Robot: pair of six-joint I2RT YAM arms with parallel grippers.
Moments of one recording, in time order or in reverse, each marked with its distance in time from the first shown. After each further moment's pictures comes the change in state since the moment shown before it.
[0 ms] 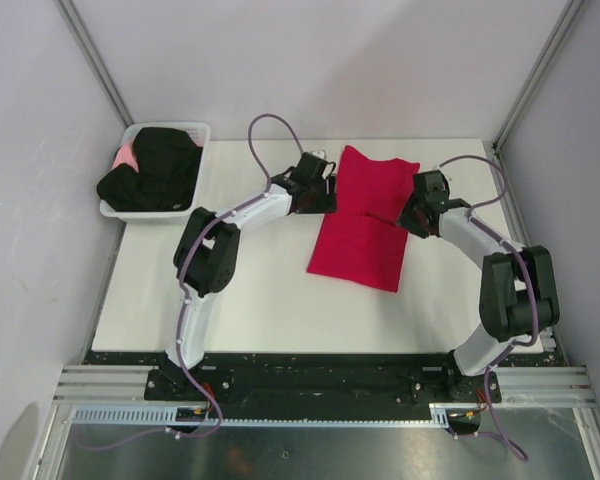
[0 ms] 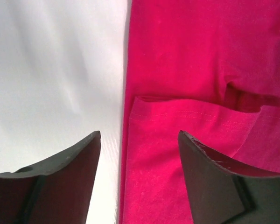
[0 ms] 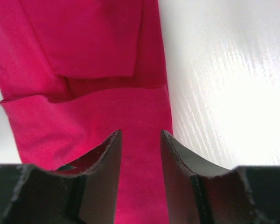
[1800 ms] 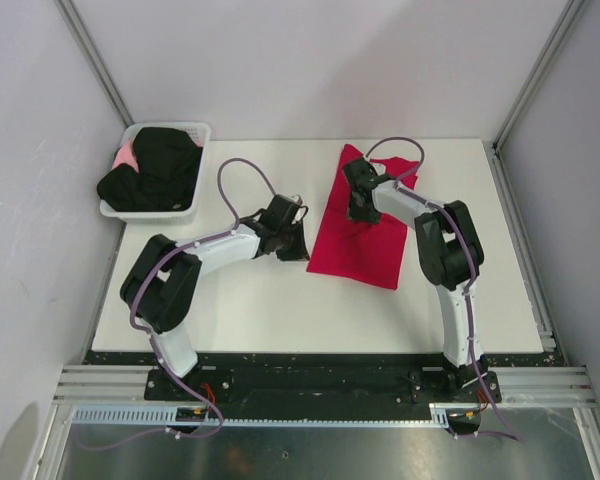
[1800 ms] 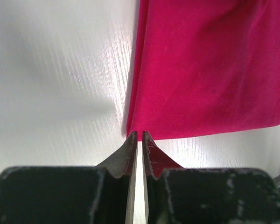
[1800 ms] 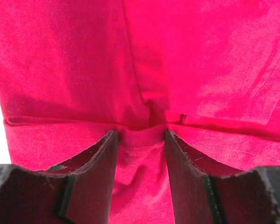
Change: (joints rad) left arm -0.013 -0.422 -0.661 0.135 0.160 -0.130; right arm 0.247 0.501 0.557 -0.216 0.177 -0.087
